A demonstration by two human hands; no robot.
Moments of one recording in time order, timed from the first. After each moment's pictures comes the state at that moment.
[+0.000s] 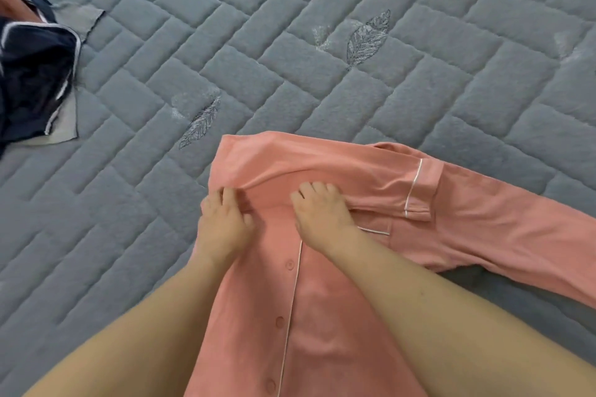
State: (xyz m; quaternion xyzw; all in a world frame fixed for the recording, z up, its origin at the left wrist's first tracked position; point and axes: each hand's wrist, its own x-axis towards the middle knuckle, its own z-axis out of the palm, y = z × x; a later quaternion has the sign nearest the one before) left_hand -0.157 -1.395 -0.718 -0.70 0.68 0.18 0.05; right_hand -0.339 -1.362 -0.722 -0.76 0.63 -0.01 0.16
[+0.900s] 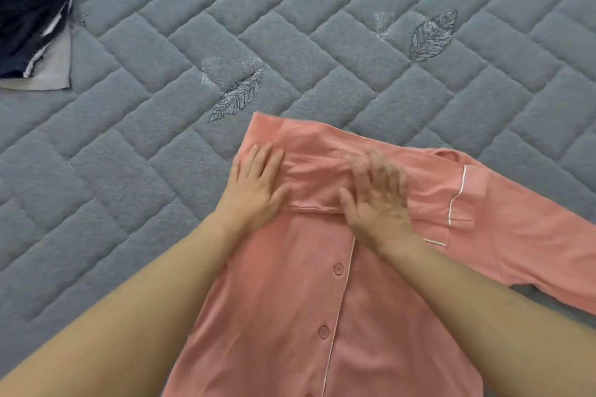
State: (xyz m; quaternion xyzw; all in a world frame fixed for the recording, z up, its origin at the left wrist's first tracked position) left_hand -0.082 -1.455 -0.772 -0.54 0.82 0.19 0.01; right_hand -0.310 -1.376 -0.750 -0.65 0.75 -0.07 0.10
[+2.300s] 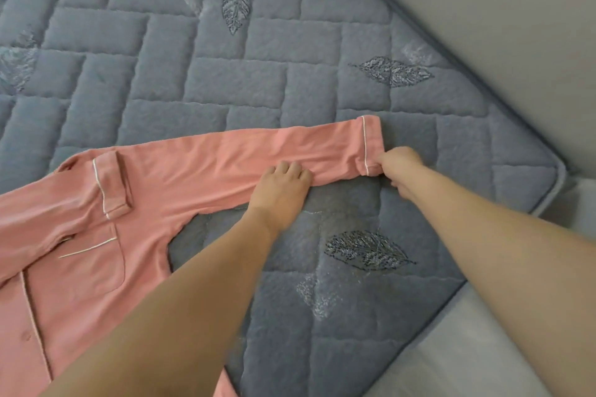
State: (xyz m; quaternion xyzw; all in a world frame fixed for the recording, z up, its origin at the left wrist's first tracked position) left_hand -0.602 -1.158 -0.756 -0.09 0.99 0.04 0.13; right_hand -0.780 -1.015 -0.758 0.10 0.89 -0.28 0.34
